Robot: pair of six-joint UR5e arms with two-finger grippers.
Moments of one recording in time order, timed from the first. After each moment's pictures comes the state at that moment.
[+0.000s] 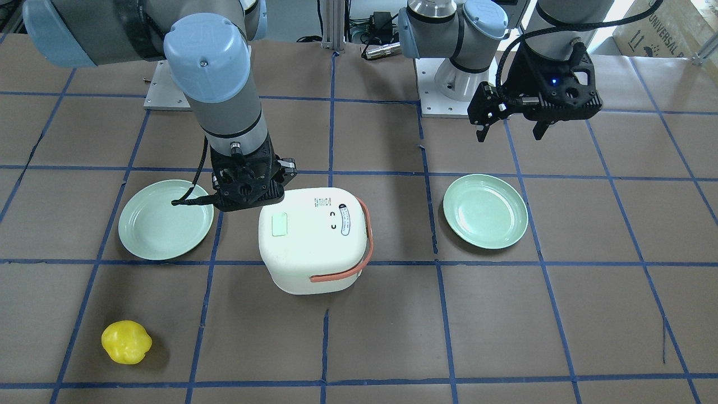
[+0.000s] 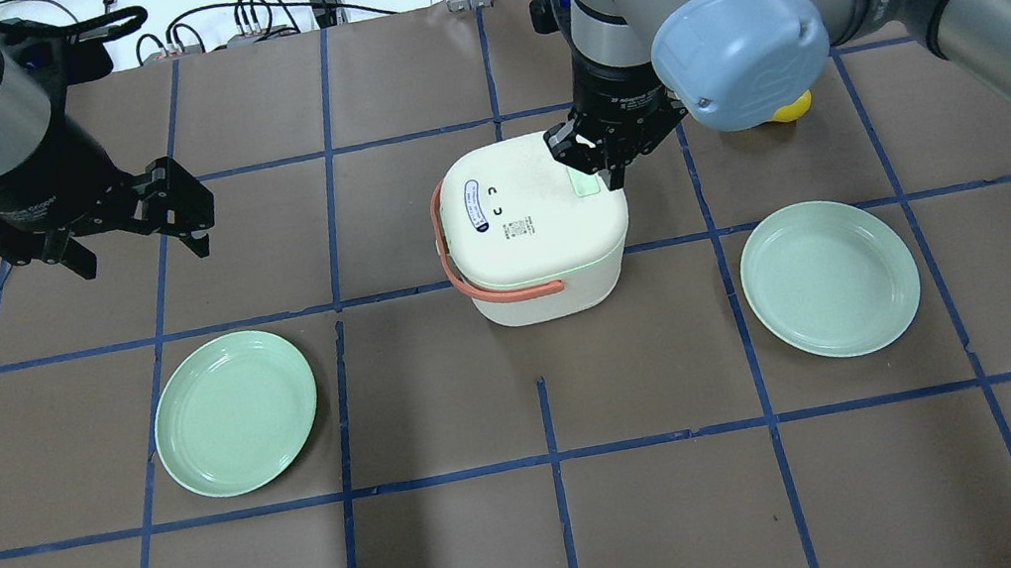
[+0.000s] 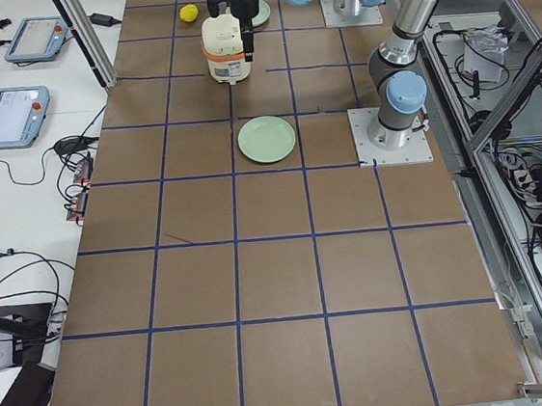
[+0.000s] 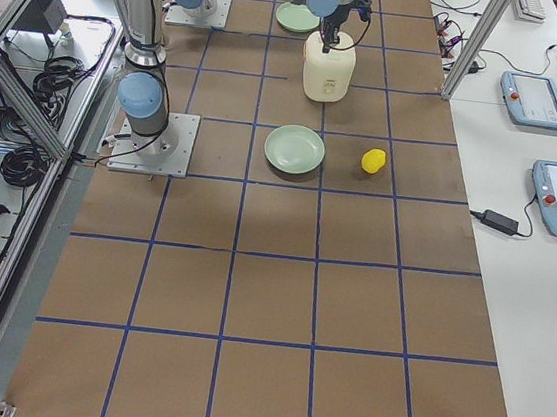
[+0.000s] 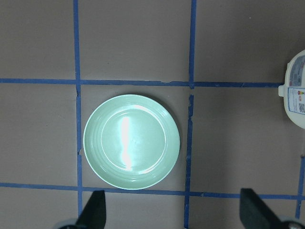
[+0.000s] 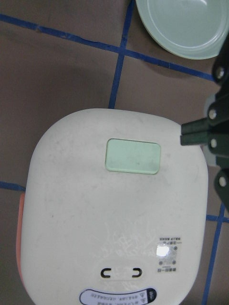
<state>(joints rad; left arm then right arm) -1.51 -1.48 -1.67 -1.53 1.62 0.03 1.79 -1.34 1.55 -1.75 -1.53 0.02</state>
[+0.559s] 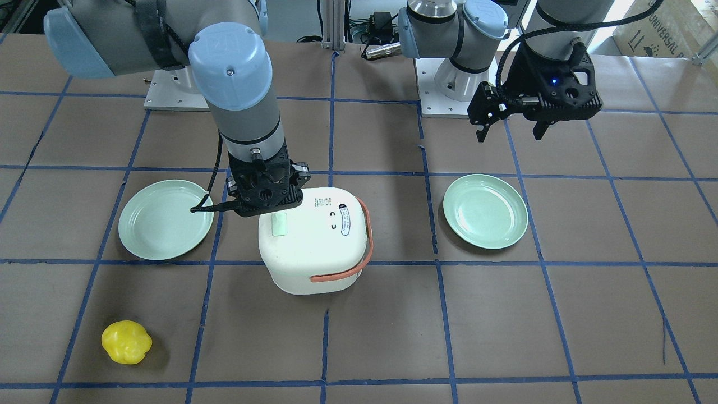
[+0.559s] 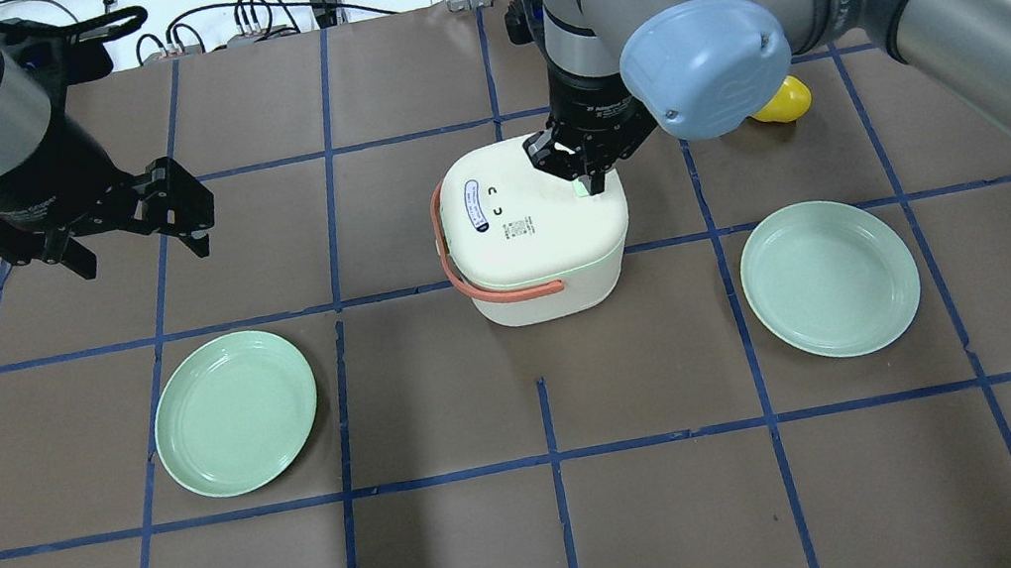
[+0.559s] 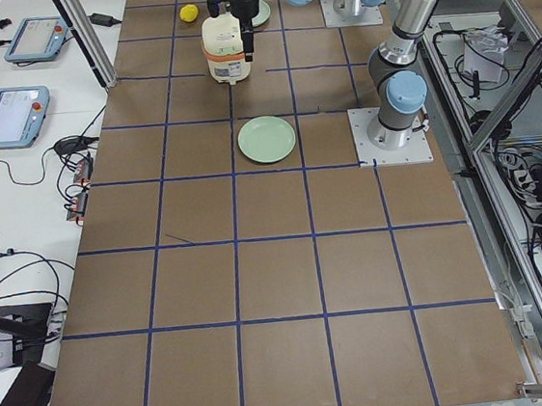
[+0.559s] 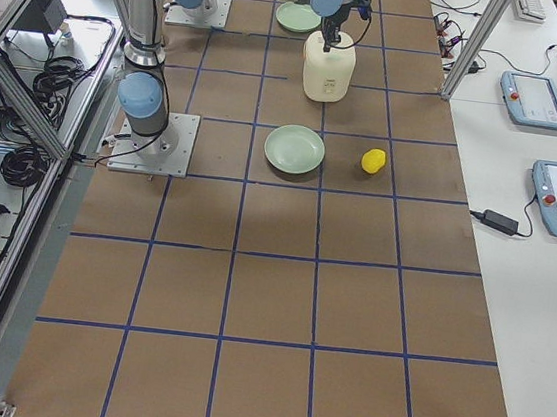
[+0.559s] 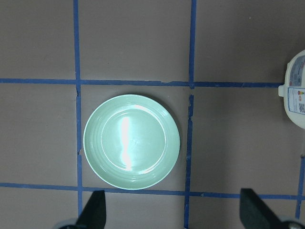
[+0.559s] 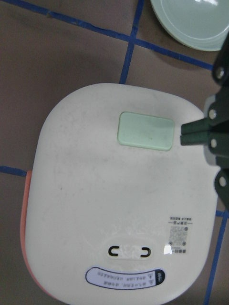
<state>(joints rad) -1.51 -1.48 -1.67 -1.53 1.62 0.03 1.83 -1.31 1.52 -1.76 -1.54 0.02</state>
